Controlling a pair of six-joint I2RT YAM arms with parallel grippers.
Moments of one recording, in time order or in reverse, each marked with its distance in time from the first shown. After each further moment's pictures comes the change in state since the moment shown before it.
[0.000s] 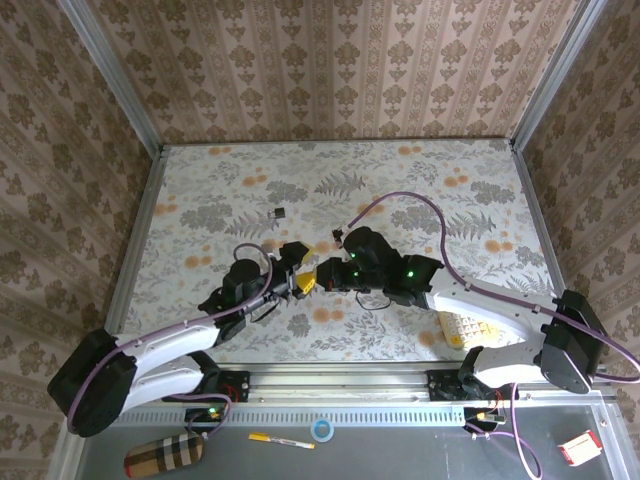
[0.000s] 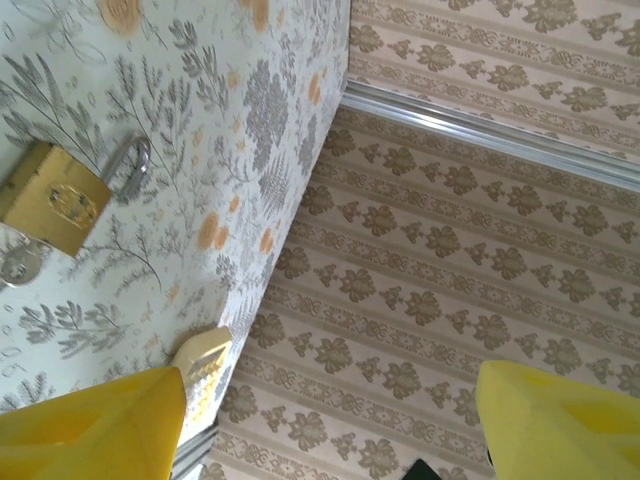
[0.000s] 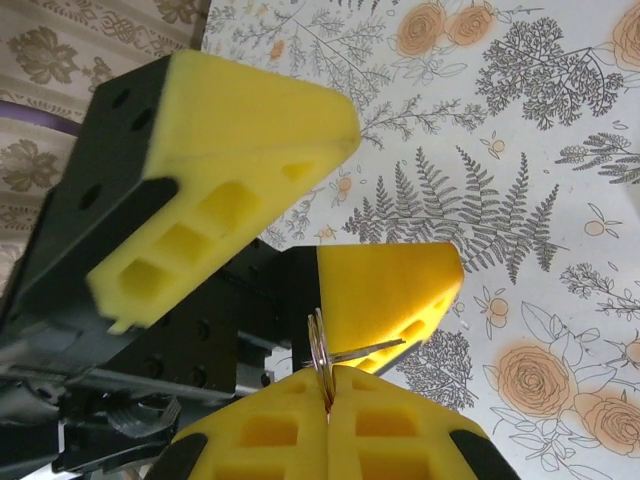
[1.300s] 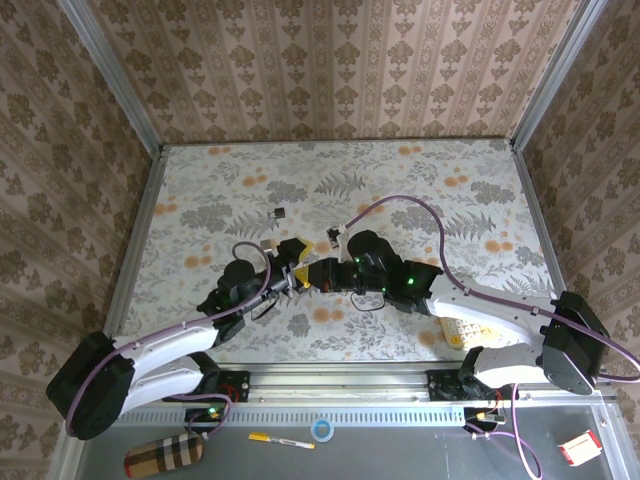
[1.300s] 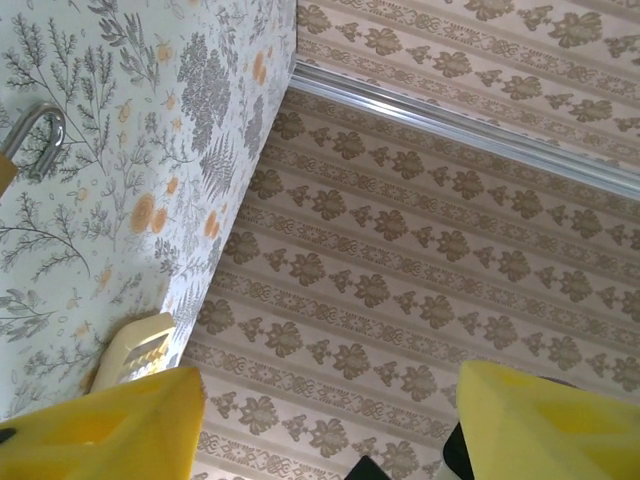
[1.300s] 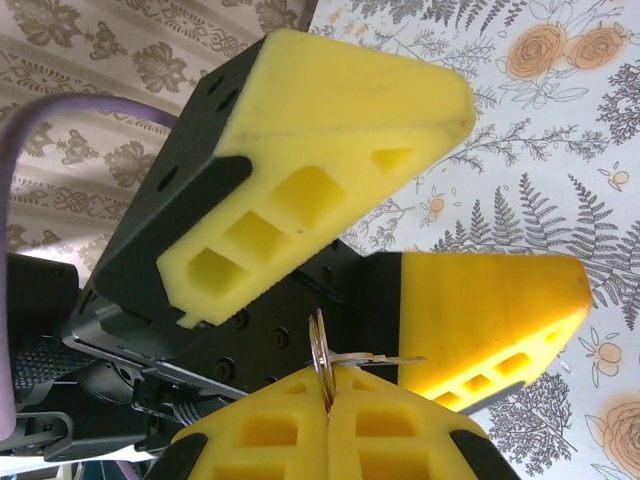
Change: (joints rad) left arm -0.009 -0.013 -0.005 0.111 0.011 -0.071; right arm 0.019 -0.011 -0.073 0.230 -0.060 0.023
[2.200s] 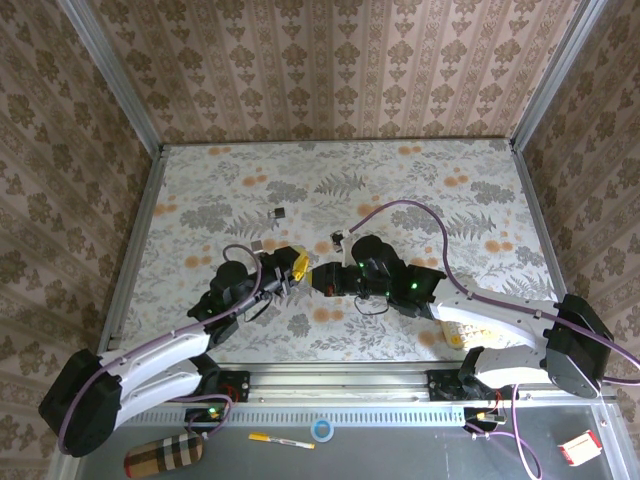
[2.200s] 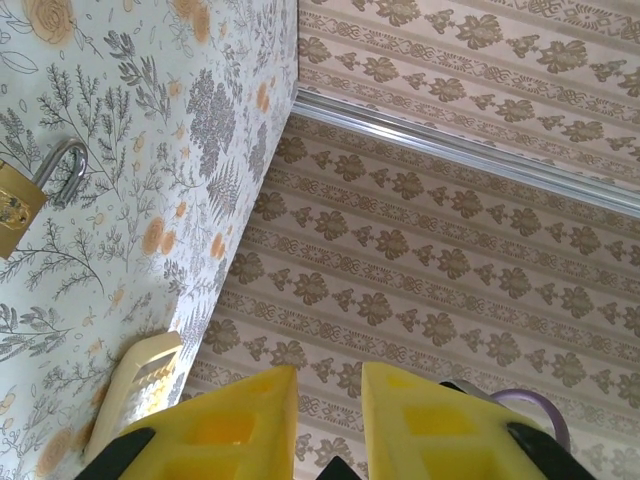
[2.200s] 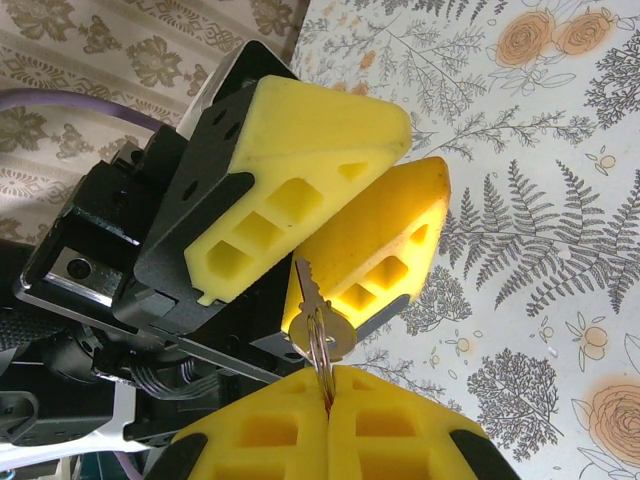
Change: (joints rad) left arm 0.035 -0.112 -0.010 -0.127 -0.012 0.027; right arm 0.001 -0.029 -0.051 0.023 0.001 0.003
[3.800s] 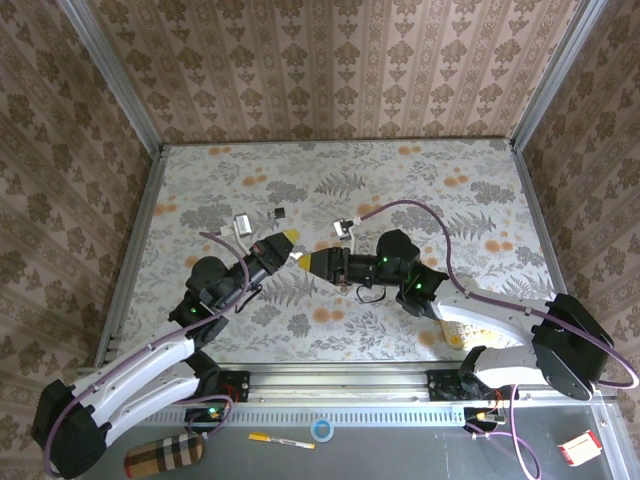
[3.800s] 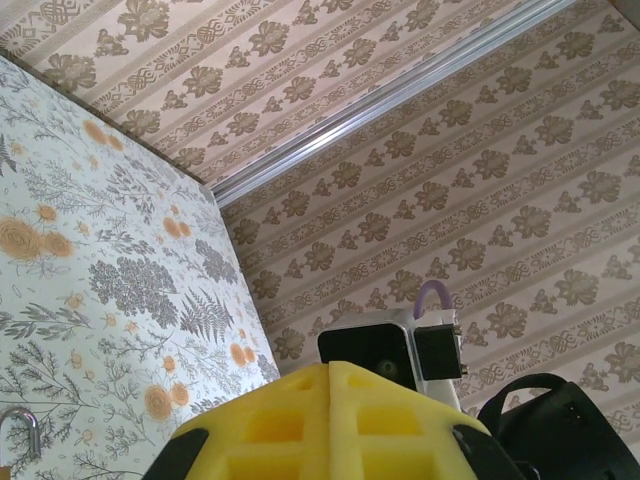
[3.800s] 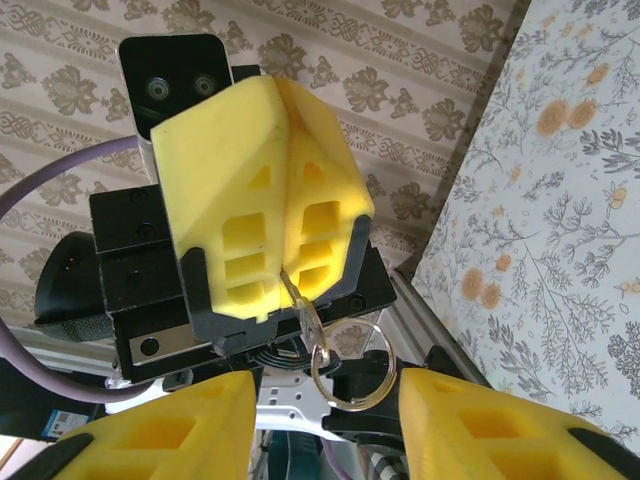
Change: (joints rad) left arm 0.002 -0.166 0.135 -0.071 -0.035 0.742; right arm -0.106 0.014 -0.134 0.553 -0.309 0.238
